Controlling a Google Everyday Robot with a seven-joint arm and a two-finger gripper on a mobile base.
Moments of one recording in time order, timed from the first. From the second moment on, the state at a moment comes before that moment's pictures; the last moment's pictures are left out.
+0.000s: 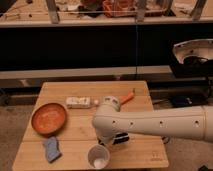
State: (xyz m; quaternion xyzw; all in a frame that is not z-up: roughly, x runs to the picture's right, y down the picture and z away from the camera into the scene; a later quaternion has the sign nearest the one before) arm -0.007 0.255 0.700 -0.32 -0.13 -0.26 0.90
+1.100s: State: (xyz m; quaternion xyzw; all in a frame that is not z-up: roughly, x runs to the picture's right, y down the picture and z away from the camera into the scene) arm 0.145 0.261 0.684 -0.30 -0.16 0.03 0.94
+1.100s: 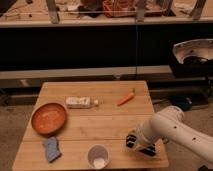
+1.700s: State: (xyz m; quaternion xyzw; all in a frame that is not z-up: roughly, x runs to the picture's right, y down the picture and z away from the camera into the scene) arm 0.210 0.235 0.593 -0.31 -0.11 0.03 0.94
